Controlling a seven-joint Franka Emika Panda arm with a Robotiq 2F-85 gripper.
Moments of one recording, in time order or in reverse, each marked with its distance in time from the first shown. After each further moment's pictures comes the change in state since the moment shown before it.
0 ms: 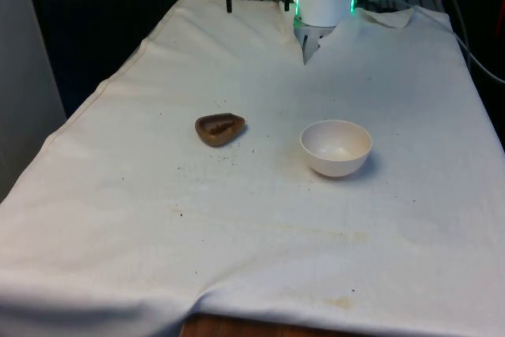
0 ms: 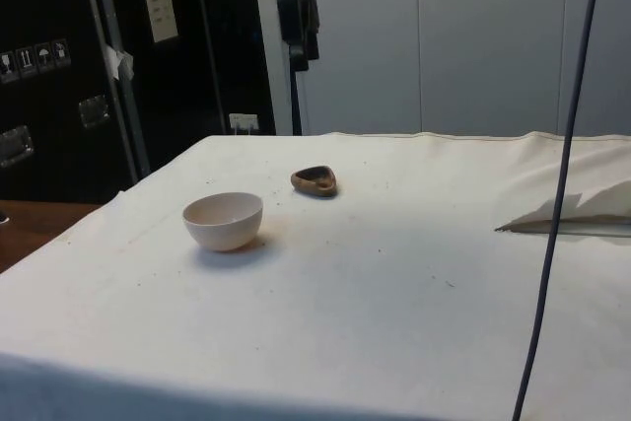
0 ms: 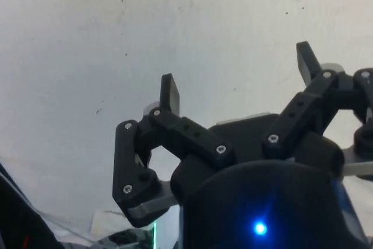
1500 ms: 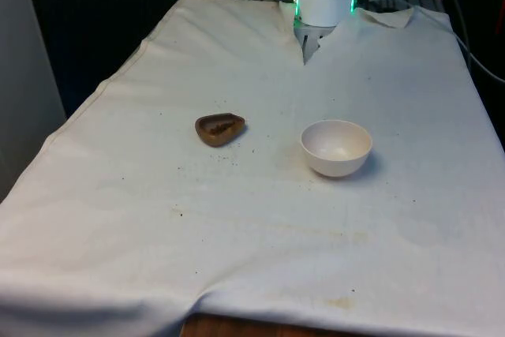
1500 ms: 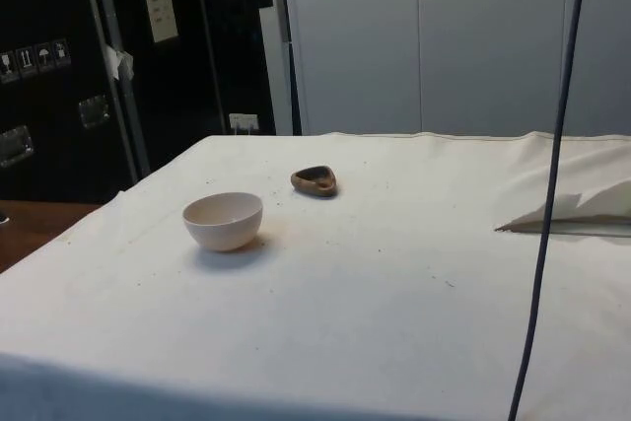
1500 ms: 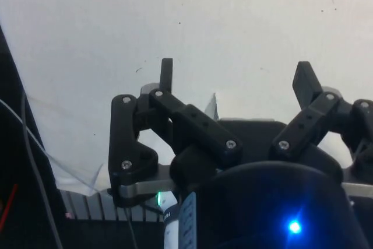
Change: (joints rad) arm 0.041 0.021 0.137 0.279 0.000 -0.293 0.303
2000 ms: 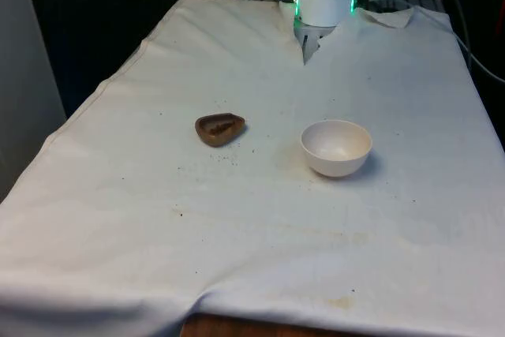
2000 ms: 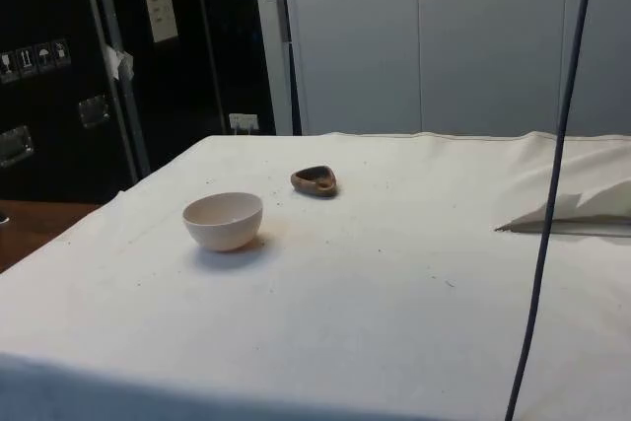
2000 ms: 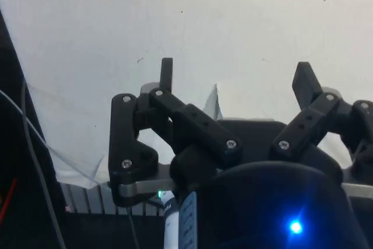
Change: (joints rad) arm 0.003 -0.047 0.001 -0.030 0.000 -0.015 0.008
